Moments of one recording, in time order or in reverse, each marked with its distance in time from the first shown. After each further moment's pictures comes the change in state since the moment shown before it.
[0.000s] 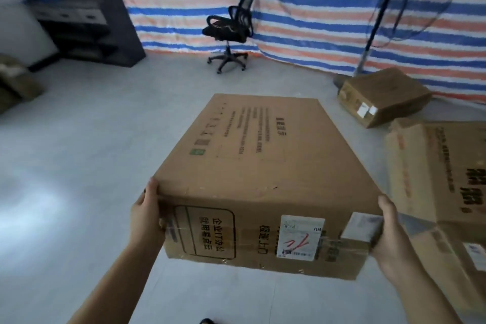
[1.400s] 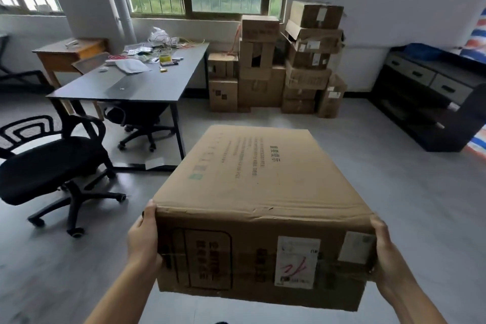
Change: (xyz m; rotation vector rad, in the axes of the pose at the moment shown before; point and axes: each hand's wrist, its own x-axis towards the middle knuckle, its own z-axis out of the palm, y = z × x) left_hand 0.433 0.149 -0.626 -0.621 1.122 0.098; right_hand -0.083 0.090 1.046 -0.764 -1.060 -0.066
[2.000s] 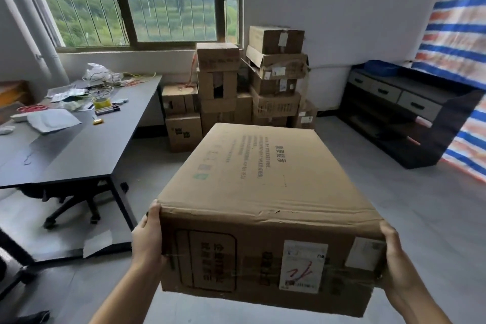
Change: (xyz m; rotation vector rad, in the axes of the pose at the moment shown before) left_hand 0.269 0.095 0.338 0.002 -0.214 0.052; right_hand 0.302 -0.192 0.078 0.148 0.136 -0.041
